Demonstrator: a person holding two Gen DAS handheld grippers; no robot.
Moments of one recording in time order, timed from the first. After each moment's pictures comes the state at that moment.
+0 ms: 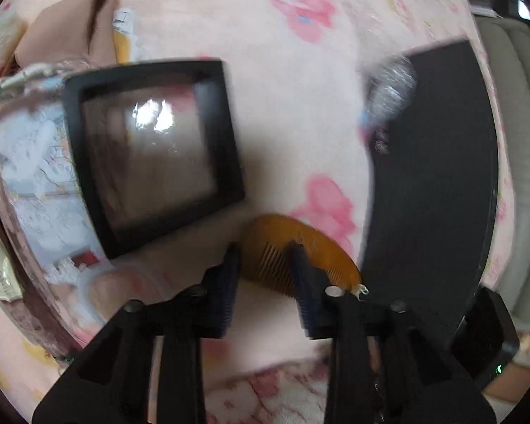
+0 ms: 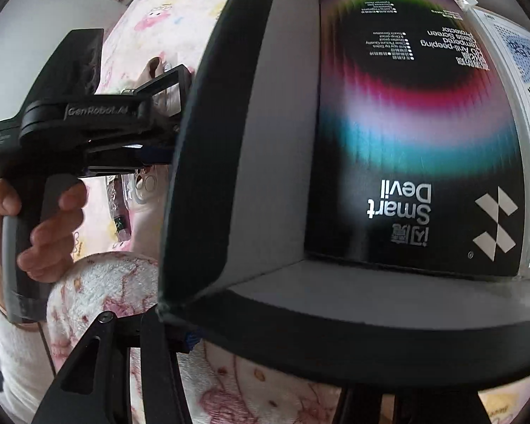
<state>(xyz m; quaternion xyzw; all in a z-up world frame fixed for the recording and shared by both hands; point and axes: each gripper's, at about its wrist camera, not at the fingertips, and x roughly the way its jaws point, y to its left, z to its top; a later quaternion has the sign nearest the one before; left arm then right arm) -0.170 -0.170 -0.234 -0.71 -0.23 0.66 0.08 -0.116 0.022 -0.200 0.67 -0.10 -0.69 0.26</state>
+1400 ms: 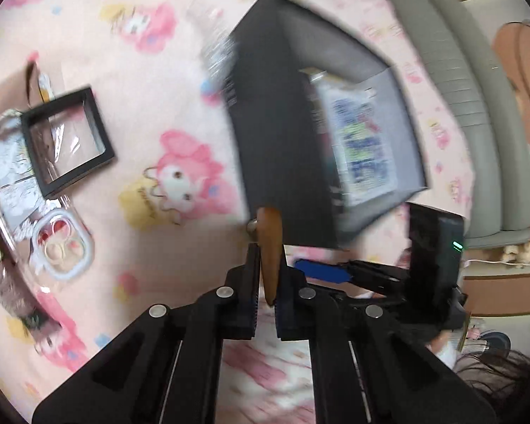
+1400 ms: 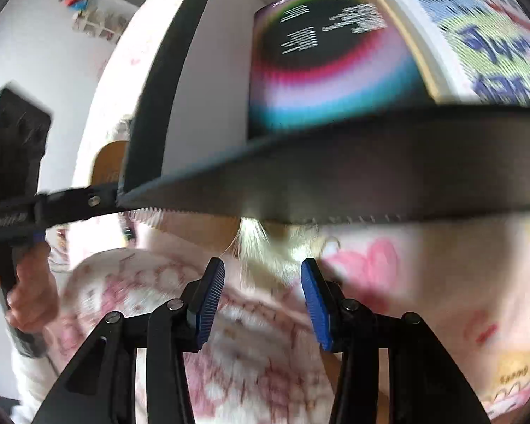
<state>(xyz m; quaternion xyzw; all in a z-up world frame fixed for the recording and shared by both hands) -0.074 -0.149 -0.154 -0.63 -0.21 0.71 0.23 -0.091 0.060 -0.222 0.65 -0.19 -0.69 0.24</state>
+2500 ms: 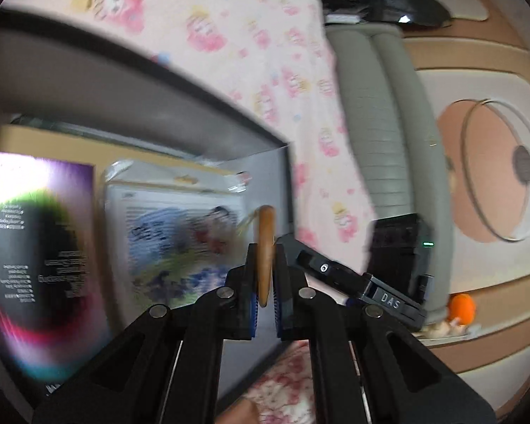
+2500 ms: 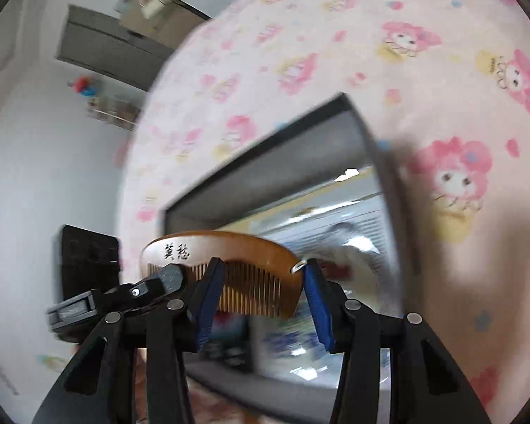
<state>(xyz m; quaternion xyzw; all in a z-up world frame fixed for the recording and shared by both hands) -0.246 0.039 -0.159 -0.56 -0.40 0.67 0.29 -0.257 0.248 -0.129 0.57 -0.27 -0.75 0.21</state>
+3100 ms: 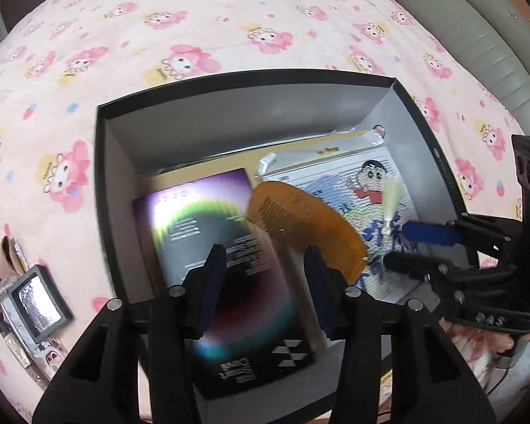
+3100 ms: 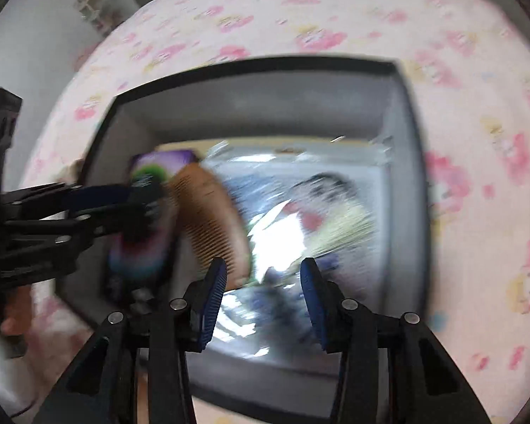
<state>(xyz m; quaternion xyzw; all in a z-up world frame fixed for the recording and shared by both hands) -0.204 0.048 -0.130 -0.59 -0.04 0.80 0.13 -0.220 0.200 -0.138 0.60 -0.02 -0.77 0.21</state>
